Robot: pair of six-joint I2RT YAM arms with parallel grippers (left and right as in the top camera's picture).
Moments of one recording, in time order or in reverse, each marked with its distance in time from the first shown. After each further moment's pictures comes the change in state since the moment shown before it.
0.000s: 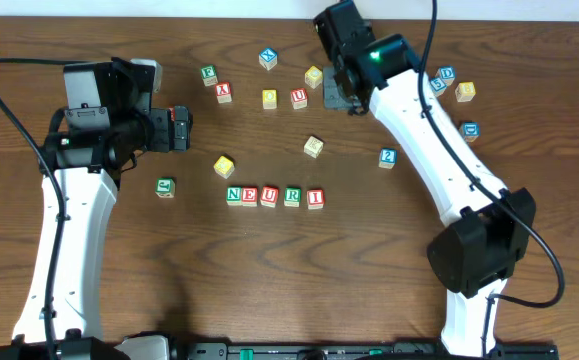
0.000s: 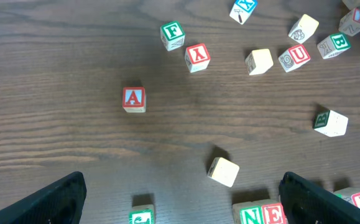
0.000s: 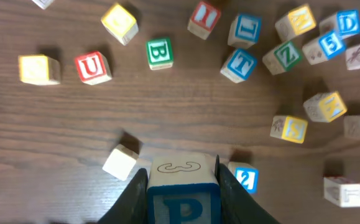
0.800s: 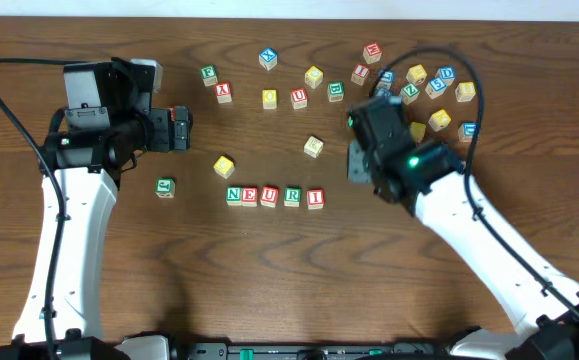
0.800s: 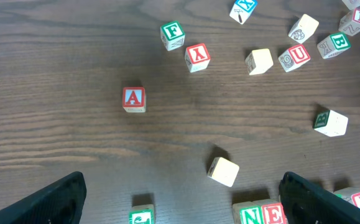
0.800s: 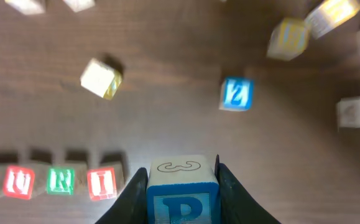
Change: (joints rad) left arm 0.000 0.000 0.000 0.000 0.000 0.000; right arm 0.057 -0.549 -0.834 0.363 -0.025 0.104
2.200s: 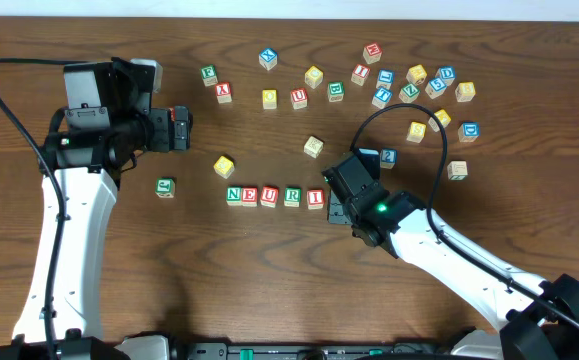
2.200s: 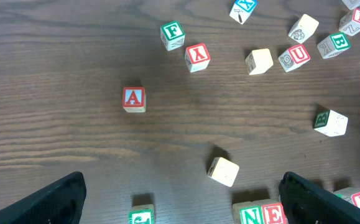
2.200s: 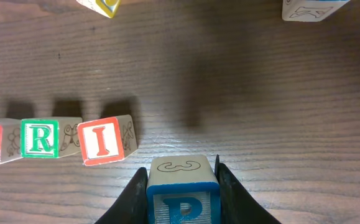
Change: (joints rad) left arm 0.000 0.000 0.000 0.000 0.000 0.000; right arm 0.132 -0.002 -0.318 0.270 -0.029 0.193
